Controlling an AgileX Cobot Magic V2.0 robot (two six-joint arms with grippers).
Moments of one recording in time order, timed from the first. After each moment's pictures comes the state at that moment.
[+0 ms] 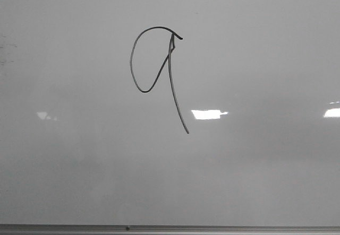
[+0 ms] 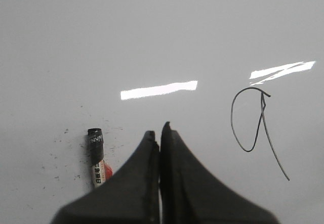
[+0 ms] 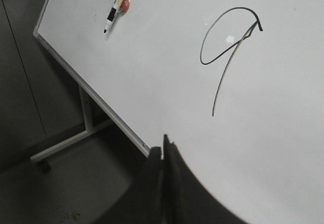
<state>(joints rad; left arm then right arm) -0.08 0.33 -0.54 -0.51 0.44 0.52 0.28 0.28 -0.32 0.87 0.61 -0.97</state>
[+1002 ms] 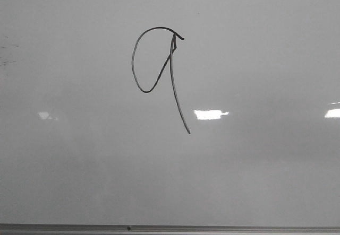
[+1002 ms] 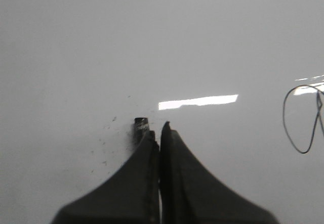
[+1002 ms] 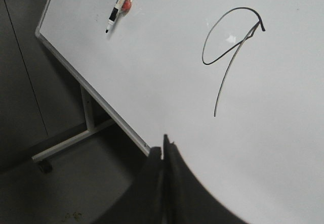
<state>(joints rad) -0.08 0.23 -0.36 -0.19 0.28 0.25 0.28 0.28 -0.32 0.87 0.62 -0.97</state>
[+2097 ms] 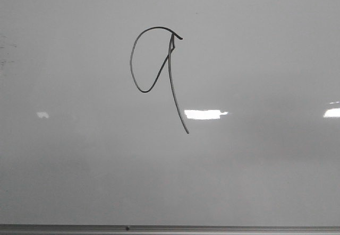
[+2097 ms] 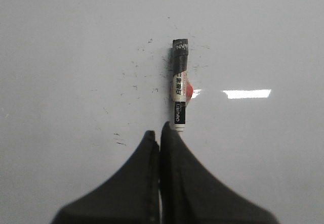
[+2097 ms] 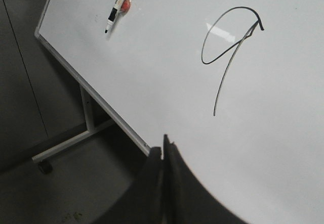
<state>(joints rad) 0.00 -0.01 0.01 -0.02 0.16 0.05 0.28 0.28 -0.32 0.87 0.62 -0.97</state>
